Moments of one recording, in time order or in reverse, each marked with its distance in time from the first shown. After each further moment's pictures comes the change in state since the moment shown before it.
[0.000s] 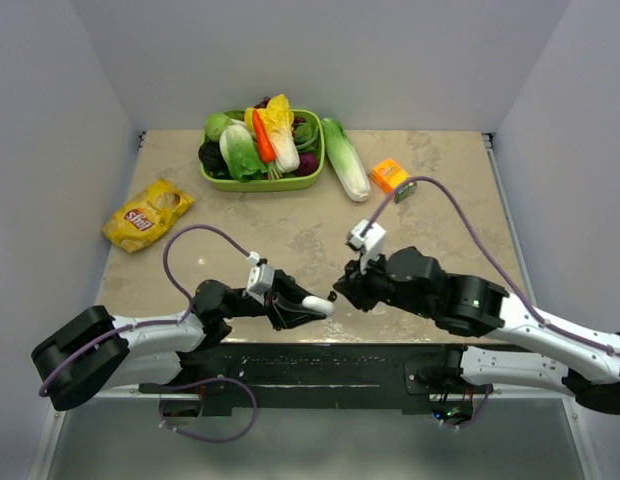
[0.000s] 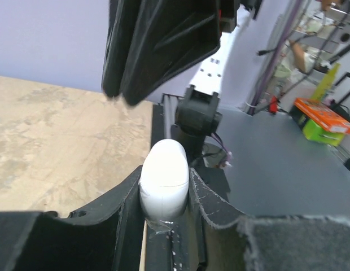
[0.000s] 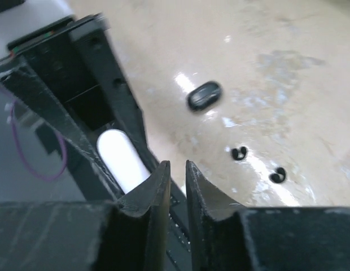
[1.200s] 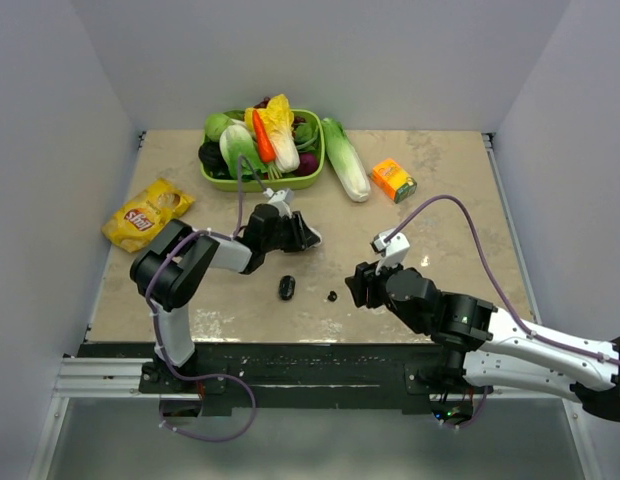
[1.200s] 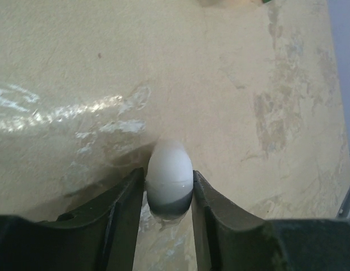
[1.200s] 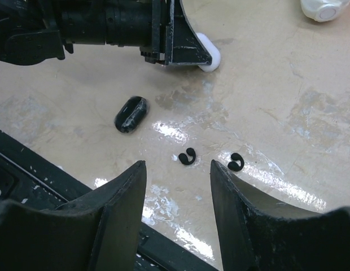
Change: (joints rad) left arm 0.354 0.745 0.607 -0.647 -0.422 -0.253; right arm -0.002 -0.165 -0.320 0.194 0.411 0.190
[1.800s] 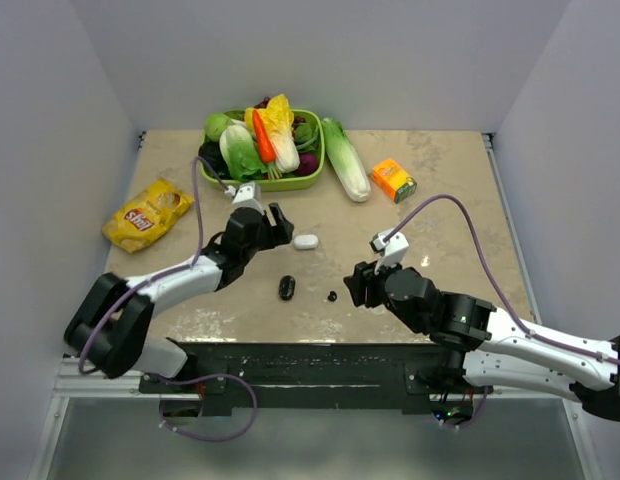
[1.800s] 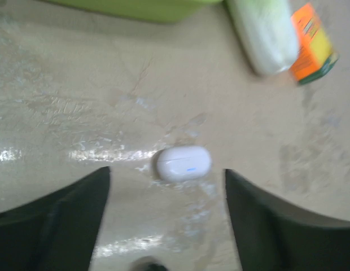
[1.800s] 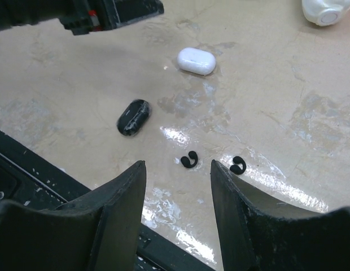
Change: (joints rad) left arm -0.026 -0.441 -0.127 -0.355 -0.449 0.015; right arm 0.000 0.012 0.000 0.012 -0.001 -0.001
